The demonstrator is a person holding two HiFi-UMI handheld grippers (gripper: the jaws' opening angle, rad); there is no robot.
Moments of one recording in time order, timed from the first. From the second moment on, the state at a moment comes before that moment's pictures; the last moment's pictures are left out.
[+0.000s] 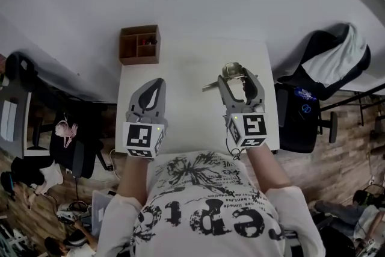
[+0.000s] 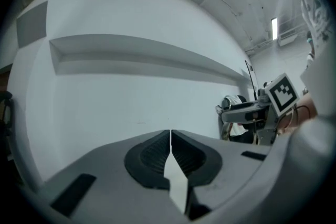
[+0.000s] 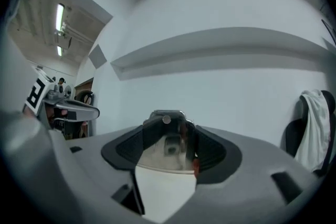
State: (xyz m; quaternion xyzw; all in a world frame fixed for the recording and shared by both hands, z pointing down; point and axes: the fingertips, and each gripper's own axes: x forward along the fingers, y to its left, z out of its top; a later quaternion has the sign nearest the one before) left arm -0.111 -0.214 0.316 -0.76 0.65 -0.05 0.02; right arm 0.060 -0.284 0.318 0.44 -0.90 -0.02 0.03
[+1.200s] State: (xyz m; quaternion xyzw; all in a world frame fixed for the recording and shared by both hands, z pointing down) left arm -0.108 -0.204 0.308 -0.75 0.66 -0.06 0.02; right arm 0.049 -0.266 0.317 0.42 -0.91 -0.03 0.02
